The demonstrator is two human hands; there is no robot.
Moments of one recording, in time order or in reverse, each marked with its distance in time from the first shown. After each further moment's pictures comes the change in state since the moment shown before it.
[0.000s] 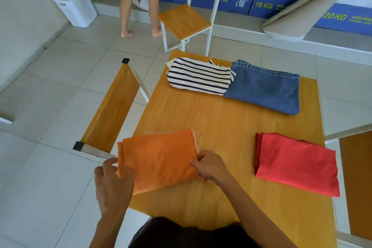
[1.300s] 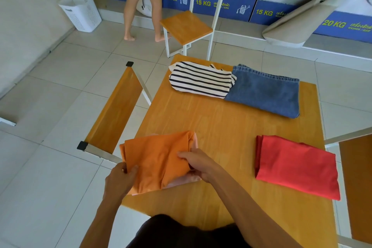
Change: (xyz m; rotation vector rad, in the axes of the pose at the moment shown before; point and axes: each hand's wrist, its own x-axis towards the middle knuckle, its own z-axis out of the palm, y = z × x) left_hand 0.022 -0.002 0.002 -0.031 -0.404 -0.036; right_hand -0.009 -0.041 0.006 0.717 -0.299 0.100
